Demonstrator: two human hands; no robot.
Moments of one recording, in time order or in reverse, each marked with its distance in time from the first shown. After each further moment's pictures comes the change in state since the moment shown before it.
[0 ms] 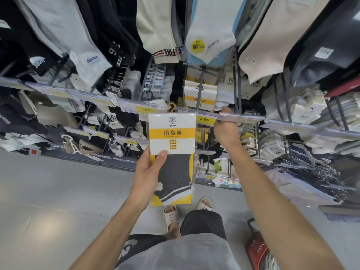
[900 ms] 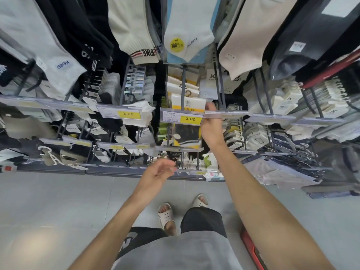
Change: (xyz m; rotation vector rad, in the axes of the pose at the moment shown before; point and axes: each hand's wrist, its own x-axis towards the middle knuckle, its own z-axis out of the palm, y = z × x) left_hand 0.020 -0.026 0.007 0.398 -0.322 -0.220; right_hand -0.011 -0.002 0.006 0.375 0.032 -0.107
